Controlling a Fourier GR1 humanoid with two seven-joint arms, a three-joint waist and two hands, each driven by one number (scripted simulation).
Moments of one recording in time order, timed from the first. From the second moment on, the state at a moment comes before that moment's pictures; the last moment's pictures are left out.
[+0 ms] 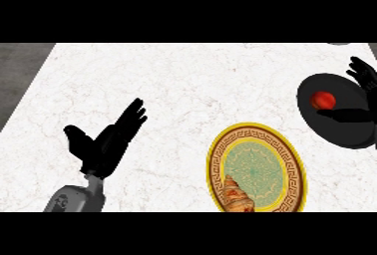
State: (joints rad) left arm -0.14 0.17 -0.24 -1.53 0.31 0.01 0.19; right arm -0.82 -0.60 -0.19 -0.10 0.08 0.04 -0.82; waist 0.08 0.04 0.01
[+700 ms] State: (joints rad) left arm -0.12 0.17 -0.23 -1.54 0.31 0.01 0.20; right arm -0.69 -0.77 -0.18 -0.11 0.09 0.40 -0.84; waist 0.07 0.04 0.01
